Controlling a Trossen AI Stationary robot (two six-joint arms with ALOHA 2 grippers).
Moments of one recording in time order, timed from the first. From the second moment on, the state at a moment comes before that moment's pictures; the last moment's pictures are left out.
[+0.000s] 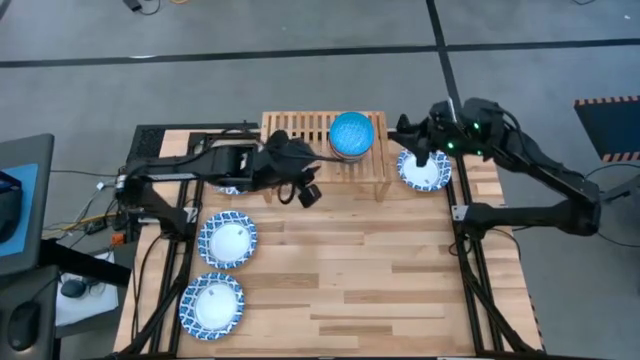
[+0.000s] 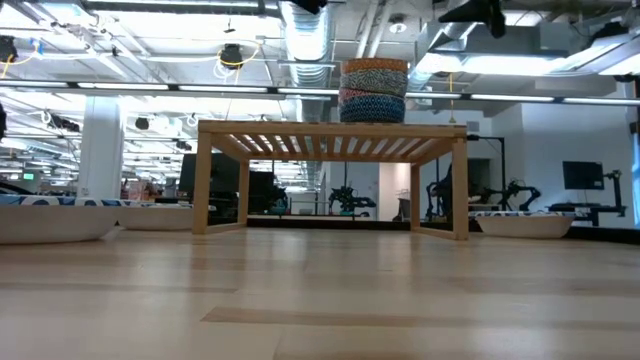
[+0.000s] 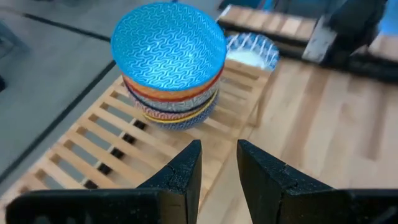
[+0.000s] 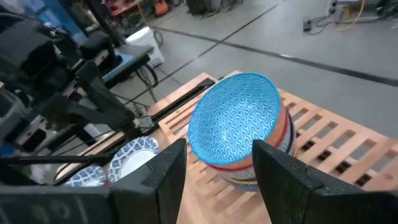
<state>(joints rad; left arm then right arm) -0.01 1.59 1.77 -0.80 -0.52 -0.23 -0.48 0.91 1.17 -0.52 -0.11 0.37</state>
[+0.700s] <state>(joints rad) -0.18 0.99 0.86 -0.05 -0.57 -0.46 -0.10 0.95 1.12 -0.47 0.26 0.66</state>
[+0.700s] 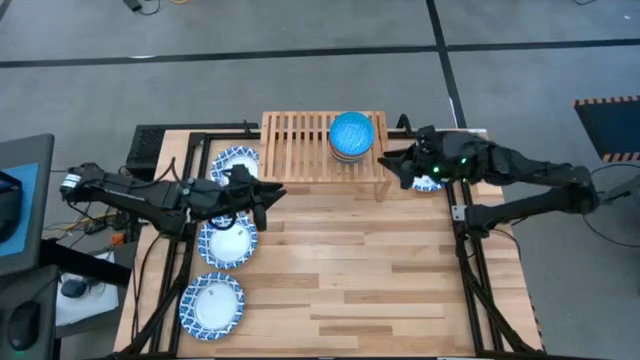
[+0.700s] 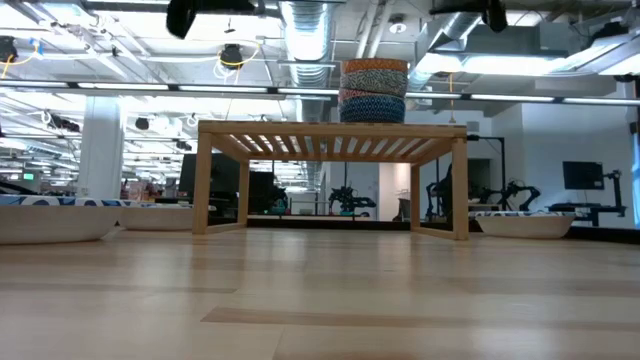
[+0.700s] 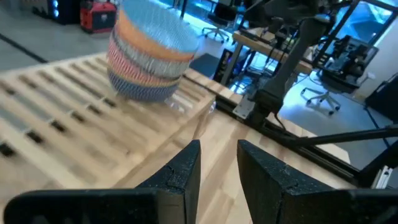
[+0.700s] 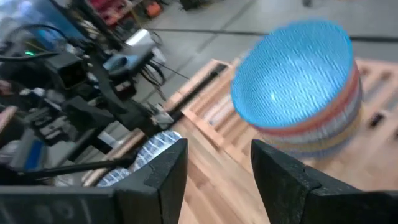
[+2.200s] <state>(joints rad) -0.09 0.89 0.82 -0.57 -0.63 -0.80 0.22 0.97 0.66 -0.43 0.41 1.23</state>
